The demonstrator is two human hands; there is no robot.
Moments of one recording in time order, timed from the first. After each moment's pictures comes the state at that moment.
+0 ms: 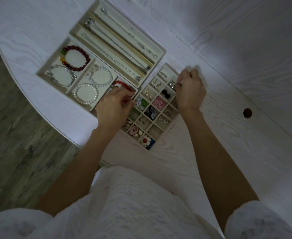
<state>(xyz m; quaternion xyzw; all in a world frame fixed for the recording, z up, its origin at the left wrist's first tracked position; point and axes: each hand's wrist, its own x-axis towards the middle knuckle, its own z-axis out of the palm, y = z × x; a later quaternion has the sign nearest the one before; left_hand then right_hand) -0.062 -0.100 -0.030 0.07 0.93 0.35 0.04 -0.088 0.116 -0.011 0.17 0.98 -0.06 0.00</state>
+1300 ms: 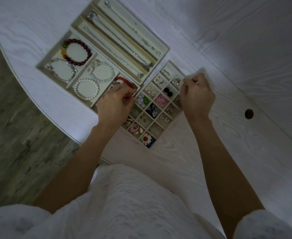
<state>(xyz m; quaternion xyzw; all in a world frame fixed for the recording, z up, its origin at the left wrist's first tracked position) -0.062 -0.100 -0.031 0.07 0.93 0.36 0.03 -0.065 0.125 -0.006 0.07 0.99 -0.01 -0.09</state>
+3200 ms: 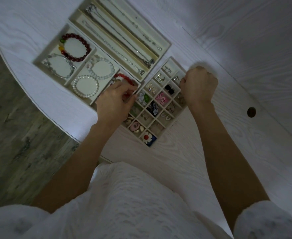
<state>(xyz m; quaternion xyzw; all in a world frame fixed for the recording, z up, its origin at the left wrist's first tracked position) -0.063 -0.099 -0.030 0.06 0.92 0.37 0.05 -0.099 0.116 0.009 0.12 0.98 0.10 0.11</state>
